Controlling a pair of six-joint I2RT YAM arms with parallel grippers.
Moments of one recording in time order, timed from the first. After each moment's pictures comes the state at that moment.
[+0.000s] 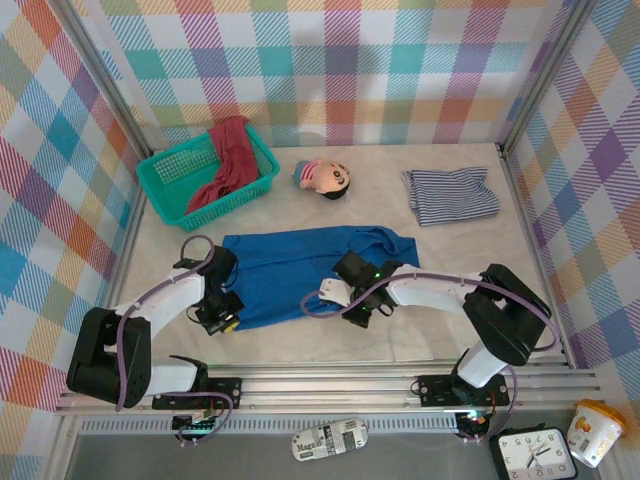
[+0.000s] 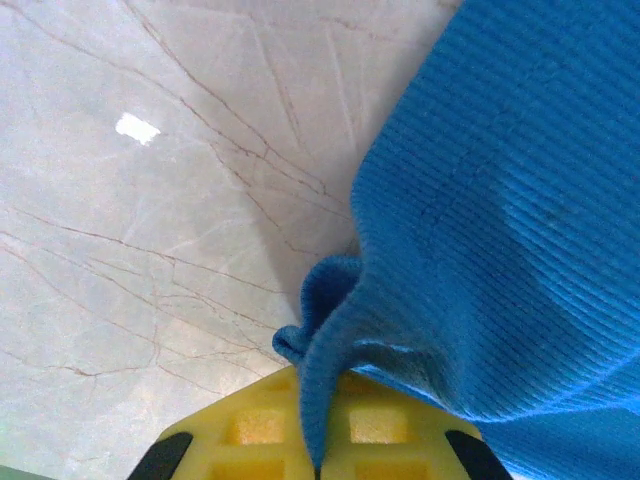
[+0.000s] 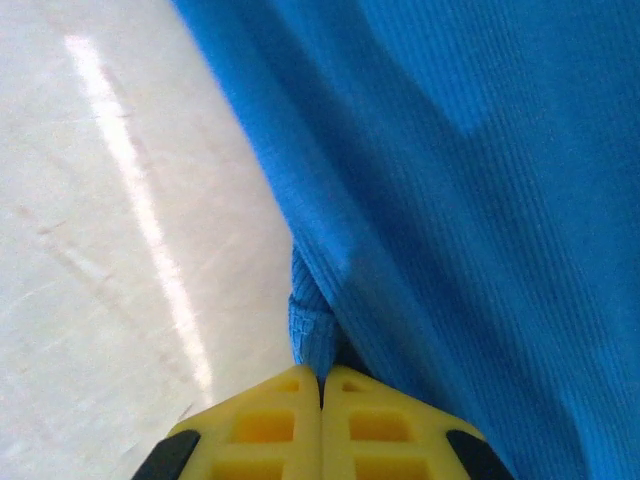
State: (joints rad) left arm -0.25 1.30 0.64 -0.93 0.09 -0.88; right arm 0.90 1.57 0.86 -0.54 -0.11 -0.39
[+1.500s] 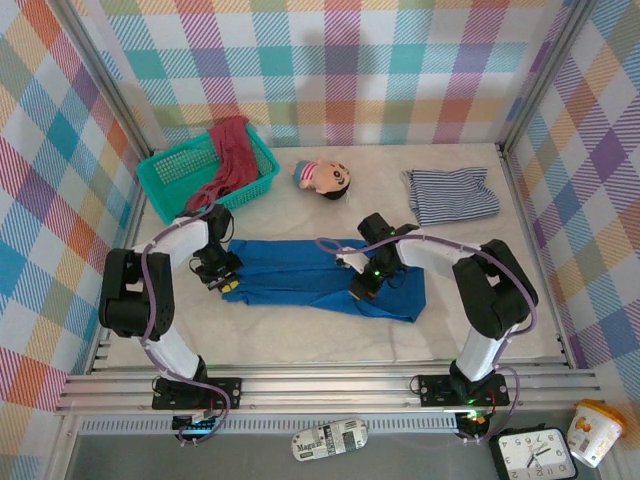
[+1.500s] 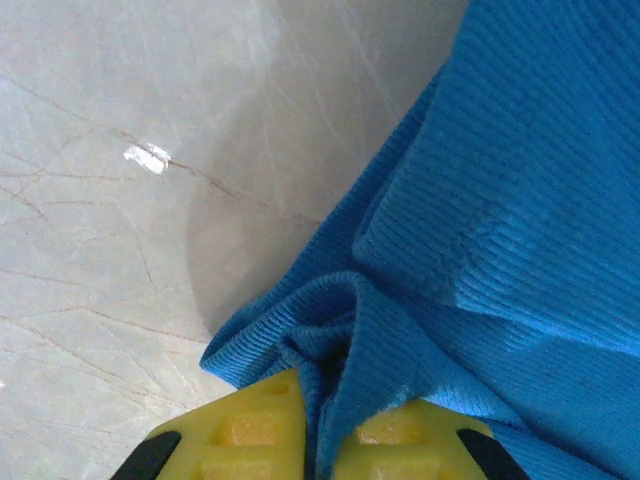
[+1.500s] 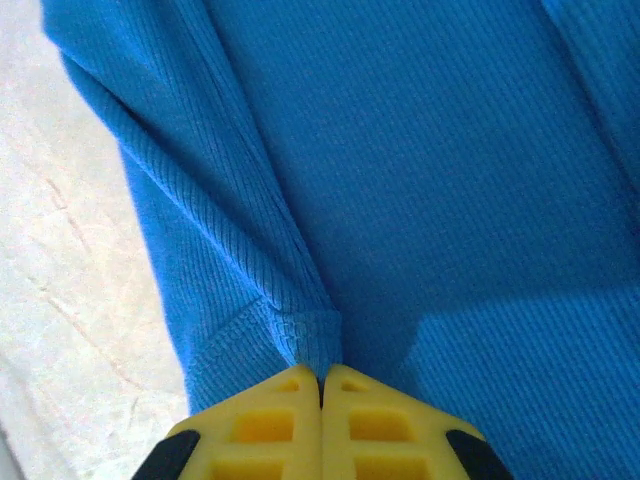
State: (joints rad) left arm -0.11 1.69 1.06 -1.02 0.09 -0.70; right arm 0.59 1.74 1.04 -0.67 -0.43 -0.39
